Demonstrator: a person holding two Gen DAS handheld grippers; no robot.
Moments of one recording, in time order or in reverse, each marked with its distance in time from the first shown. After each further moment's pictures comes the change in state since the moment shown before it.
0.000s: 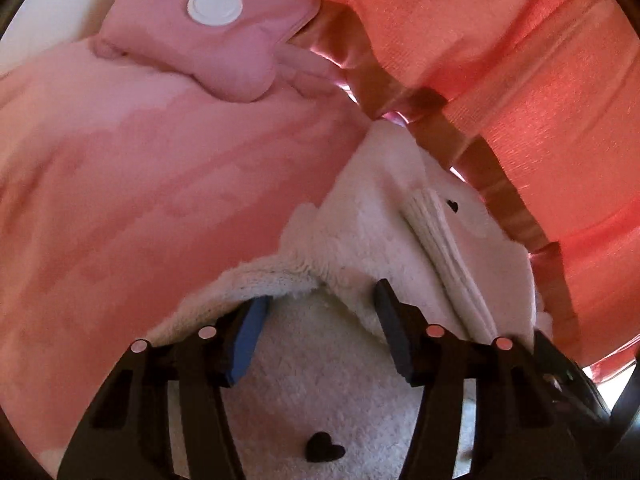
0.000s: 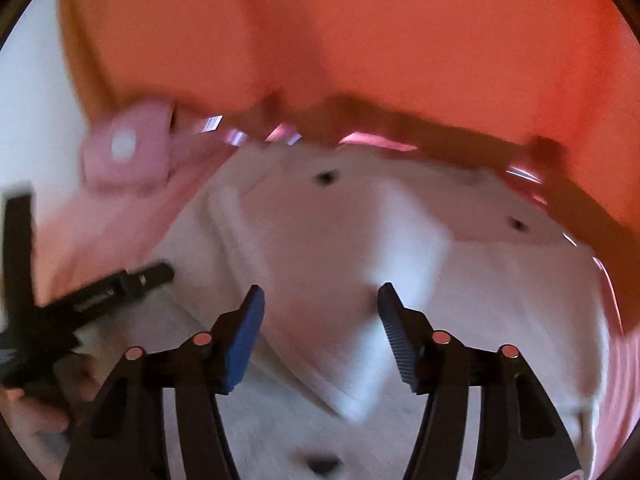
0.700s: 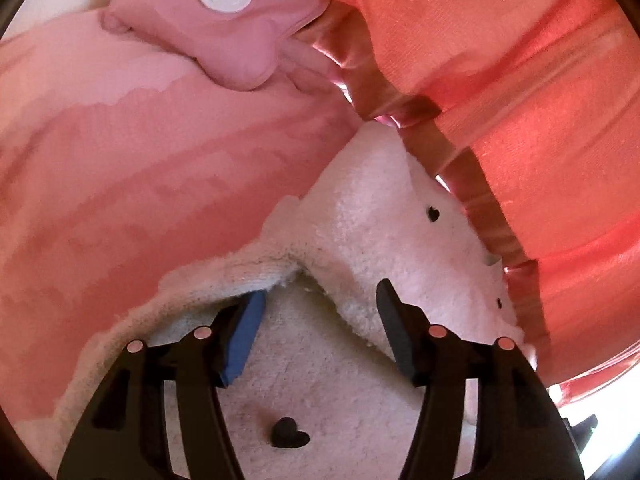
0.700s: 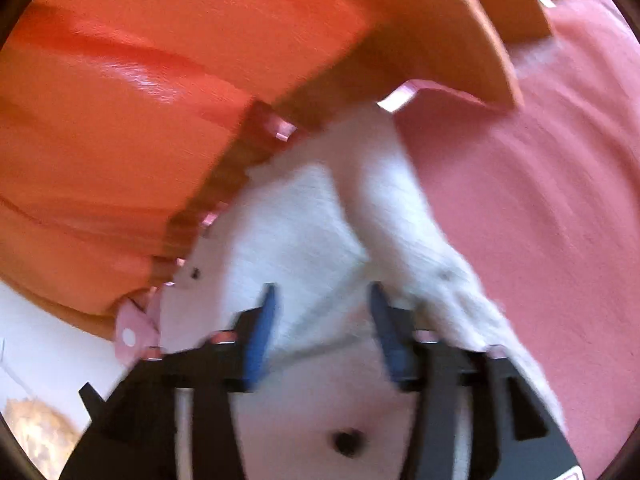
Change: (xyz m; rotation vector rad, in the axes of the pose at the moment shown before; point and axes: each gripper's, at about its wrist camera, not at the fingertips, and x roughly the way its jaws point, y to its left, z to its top) left arm 0.003 0.000 0.002 -0.117 0.023 -0.083; right arm -0.080 -0.233 -0.141 0.914 -0.197 0.217
